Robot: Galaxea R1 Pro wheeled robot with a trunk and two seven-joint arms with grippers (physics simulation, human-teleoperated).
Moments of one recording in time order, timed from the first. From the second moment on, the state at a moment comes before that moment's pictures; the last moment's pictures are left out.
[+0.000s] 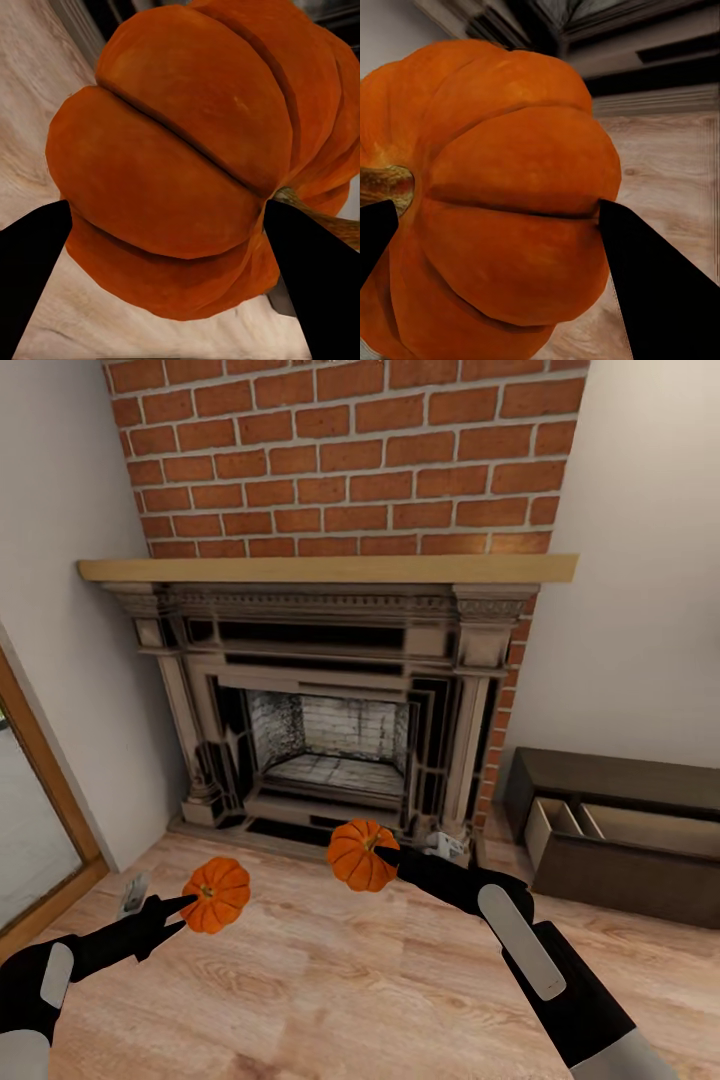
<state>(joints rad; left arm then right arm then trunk) -0.56 0.19 0.76 -0.75 0.11 0.97 -0.78 -0.49 -0.10 0.36 -1.35 -1.02 0.63 -0.17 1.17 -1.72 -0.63</state>
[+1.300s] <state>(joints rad) -0.56 0.19 0.76 -0.75 0.11 0.97 -0.78 -0.49 -0.10 0.35 -1.31 -1.02 0.63 -0.17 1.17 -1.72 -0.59</state>
